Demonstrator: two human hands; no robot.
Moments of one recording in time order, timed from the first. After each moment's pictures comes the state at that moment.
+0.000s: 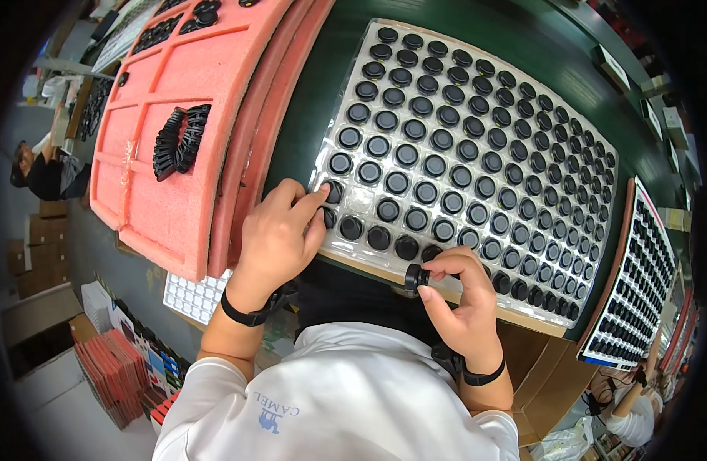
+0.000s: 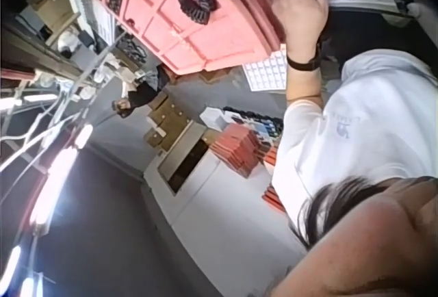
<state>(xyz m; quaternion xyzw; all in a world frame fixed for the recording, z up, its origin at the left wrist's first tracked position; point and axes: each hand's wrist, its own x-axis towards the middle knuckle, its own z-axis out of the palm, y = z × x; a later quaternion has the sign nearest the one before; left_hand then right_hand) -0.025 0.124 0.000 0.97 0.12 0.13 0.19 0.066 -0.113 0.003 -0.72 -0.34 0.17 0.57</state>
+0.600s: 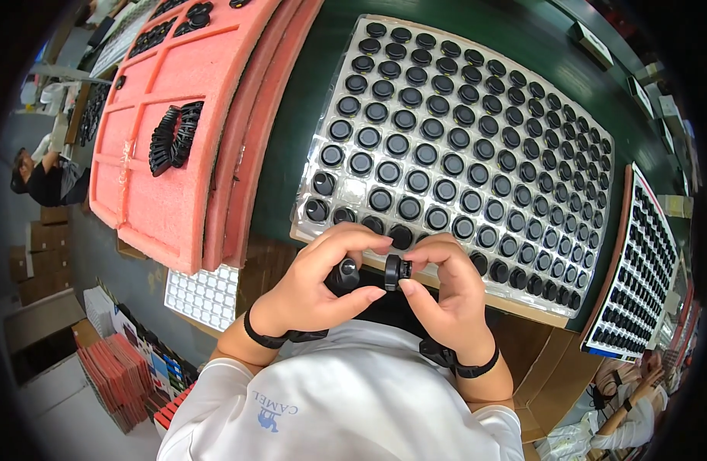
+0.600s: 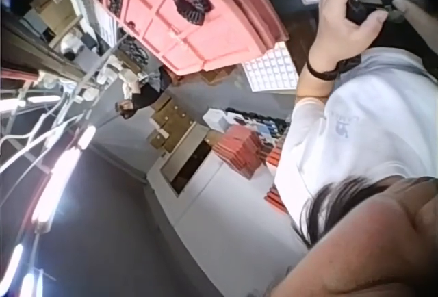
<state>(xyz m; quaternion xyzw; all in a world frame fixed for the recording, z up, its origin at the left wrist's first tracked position) -0.035 0.073 0.014 0.78 -0.02 0.11 0.61 0.056 -0.105 0.003 -0.63 -0.32 0.24 0.67</state>
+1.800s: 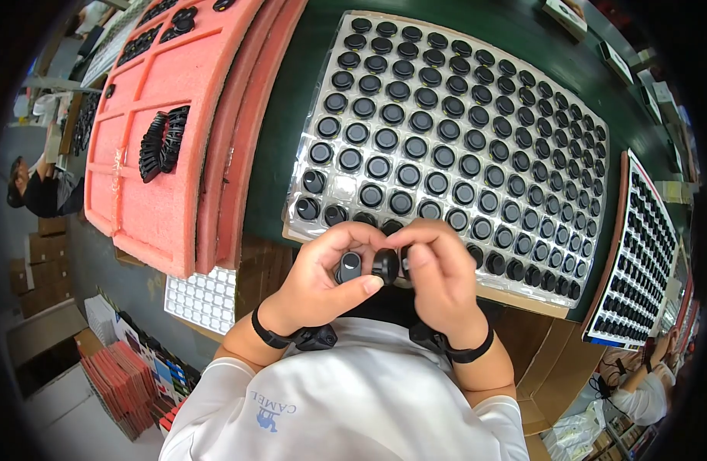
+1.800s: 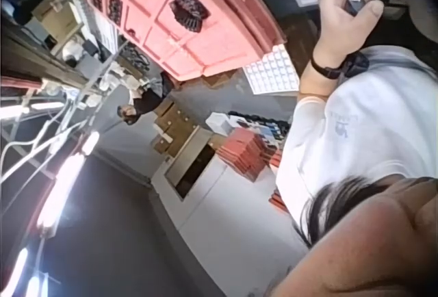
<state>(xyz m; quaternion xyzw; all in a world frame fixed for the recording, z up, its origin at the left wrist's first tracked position) -0.032 0.060 0.008 0.63 0.06 0.03 0.77 0.062 -0.088 0.010 -0.63 -0.31 0.20 0.69</state>
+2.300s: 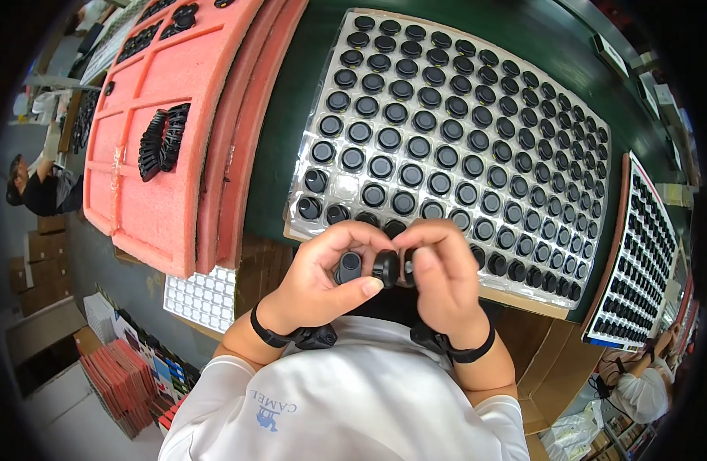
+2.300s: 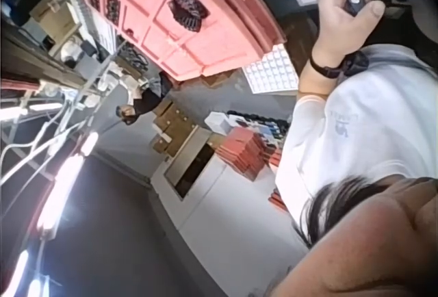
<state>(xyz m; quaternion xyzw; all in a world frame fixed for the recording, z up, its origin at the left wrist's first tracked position) -0.029 0.066 0.009 0.63 0.02 0.04 0.78 0.062 -0.093 0.004 -0.54 -0.29 0.26 0.74</state>
